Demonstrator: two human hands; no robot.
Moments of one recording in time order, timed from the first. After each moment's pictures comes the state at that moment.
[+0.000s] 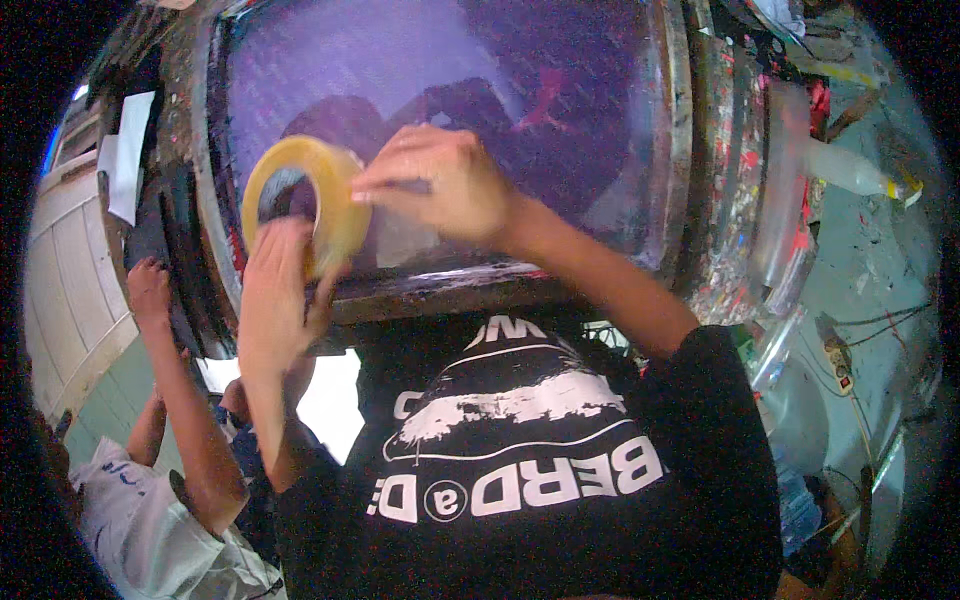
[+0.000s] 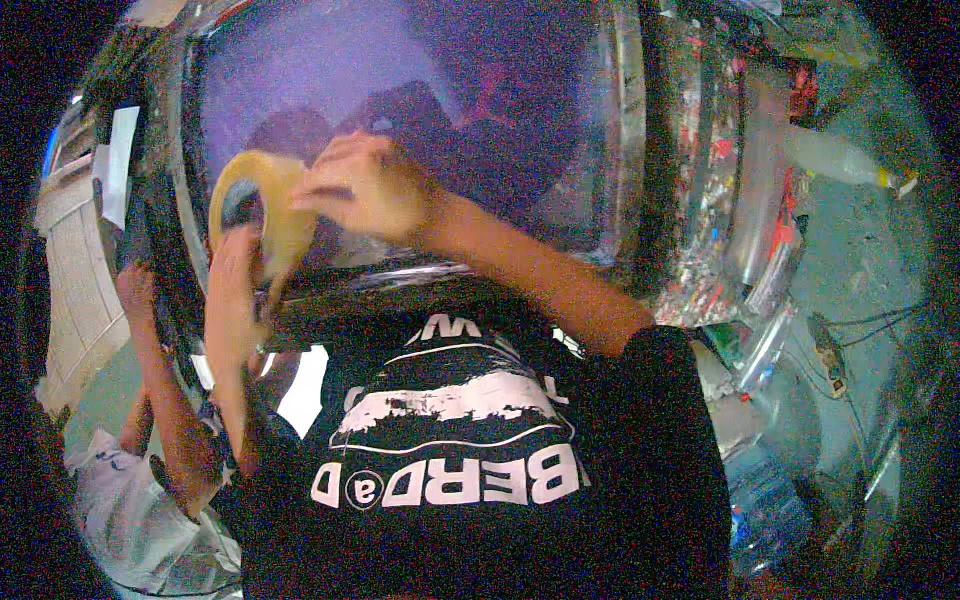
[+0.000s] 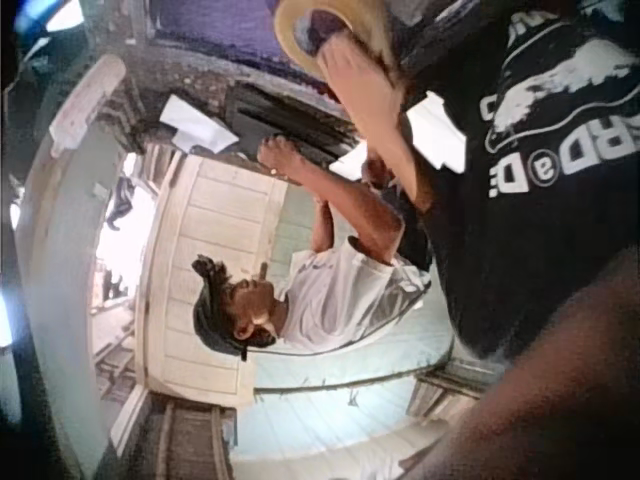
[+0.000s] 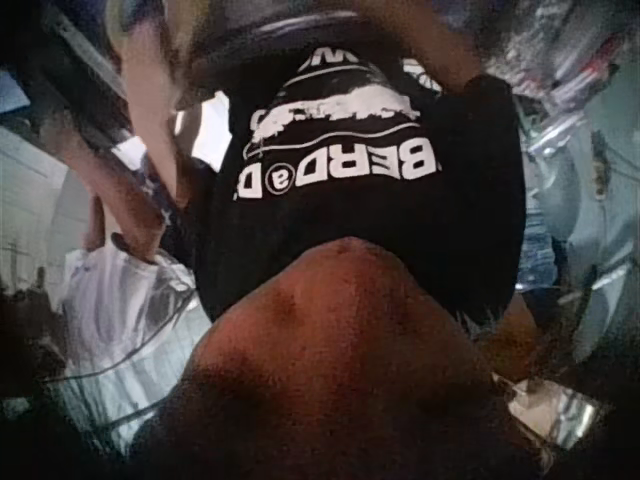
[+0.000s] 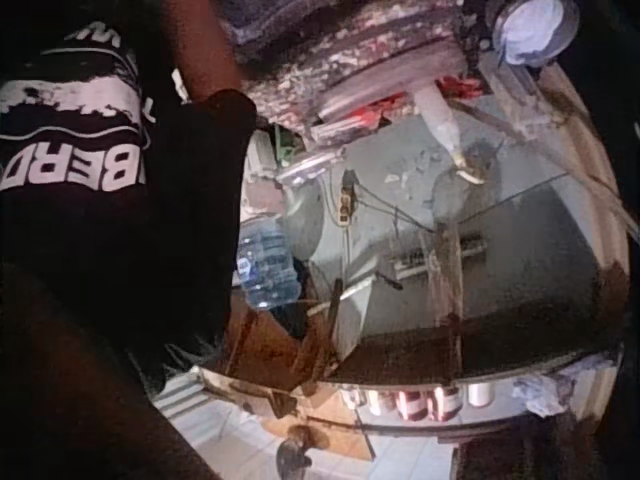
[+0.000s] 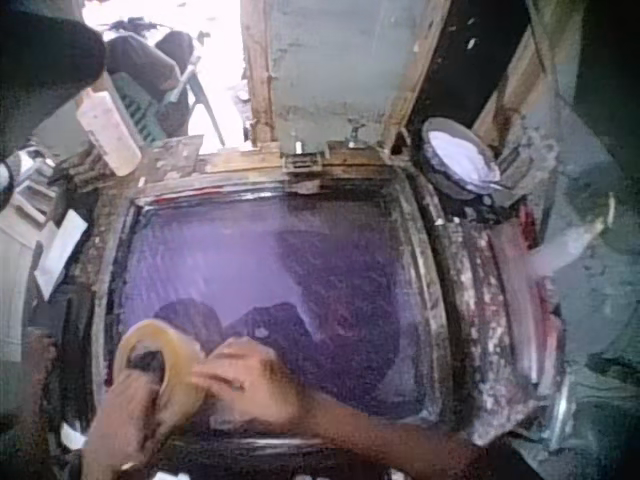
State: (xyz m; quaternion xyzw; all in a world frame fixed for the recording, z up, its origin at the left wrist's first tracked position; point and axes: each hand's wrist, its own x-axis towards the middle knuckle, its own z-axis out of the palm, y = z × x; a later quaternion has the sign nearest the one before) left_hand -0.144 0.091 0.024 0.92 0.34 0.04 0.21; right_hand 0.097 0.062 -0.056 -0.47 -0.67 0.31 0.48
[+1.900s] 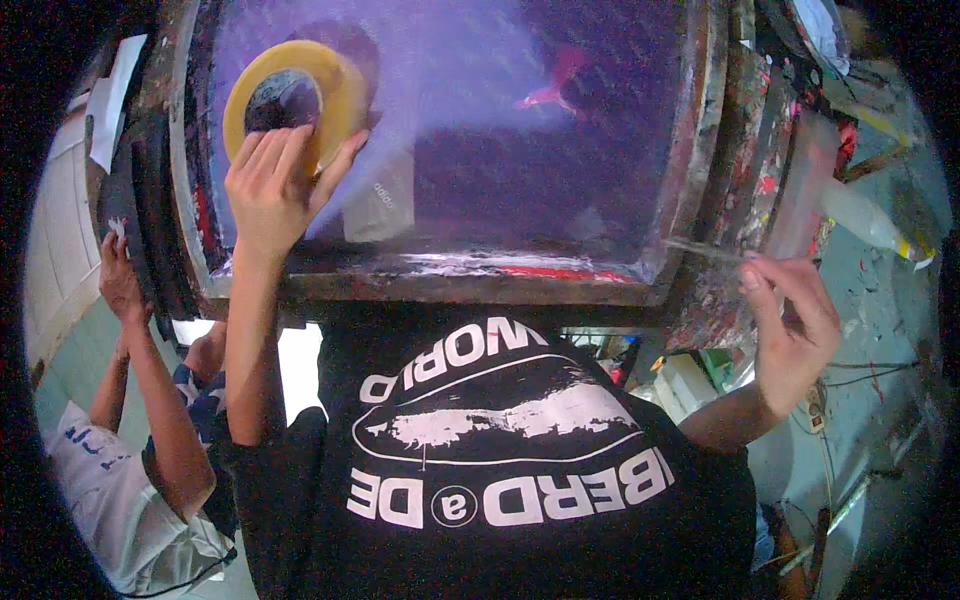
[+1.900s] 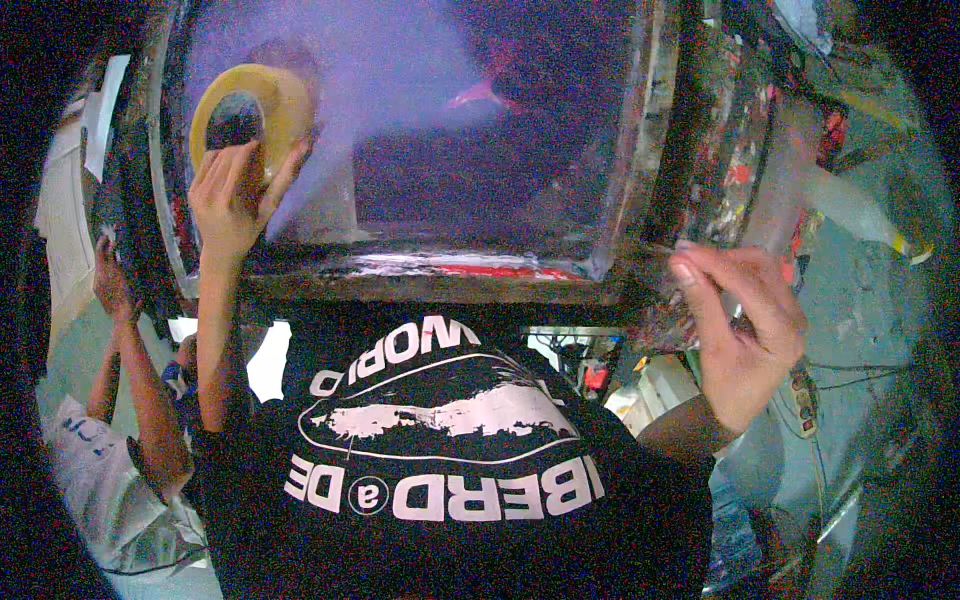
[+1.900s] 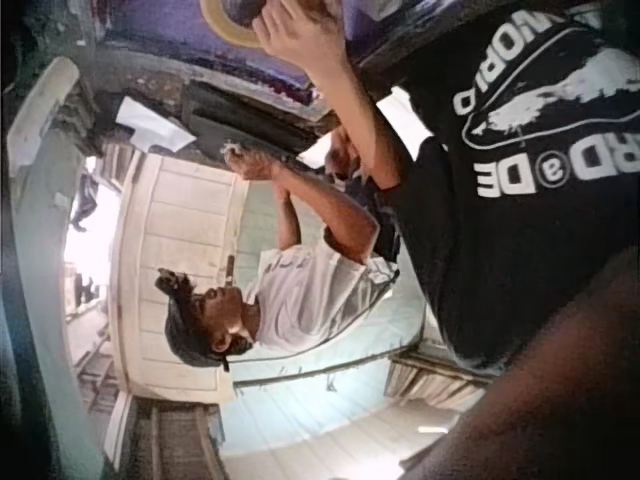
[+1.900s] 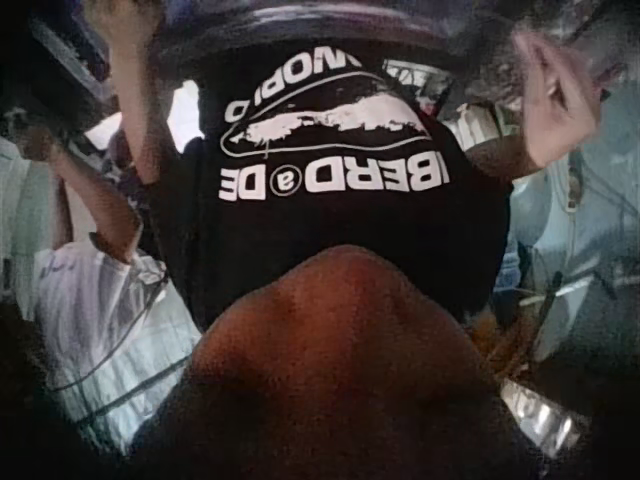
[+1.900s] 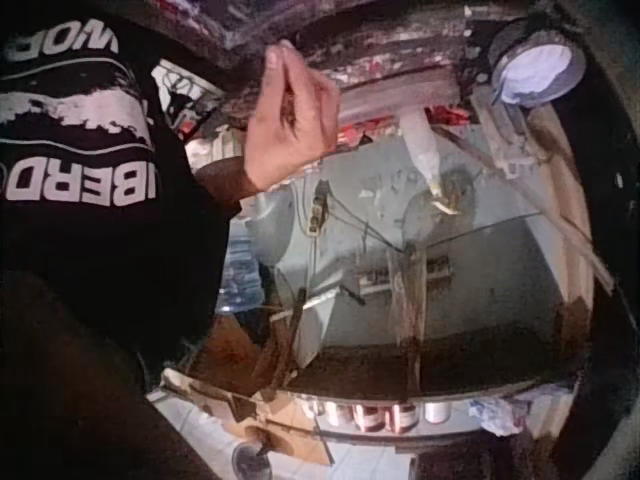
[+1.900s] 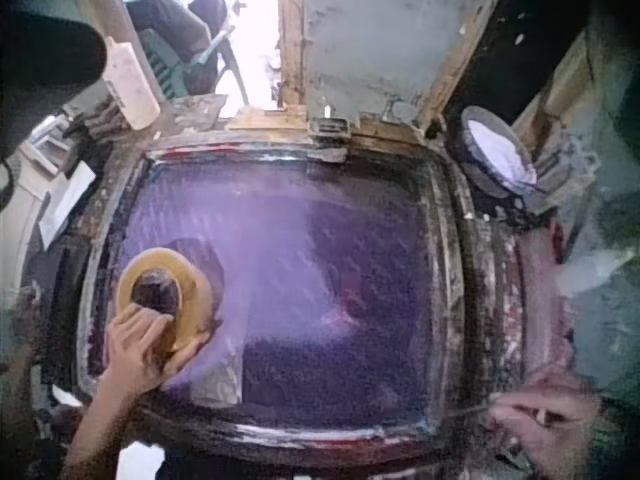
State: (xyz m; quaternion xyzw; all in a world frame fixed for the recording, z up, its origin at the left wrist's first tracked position) left_hand -0.110 0.118 -0.047 0.92 0.30 0.24 0.02; right_hand 0.269 -0.098 0.101 -0.79 -0.55 0.17 0.23
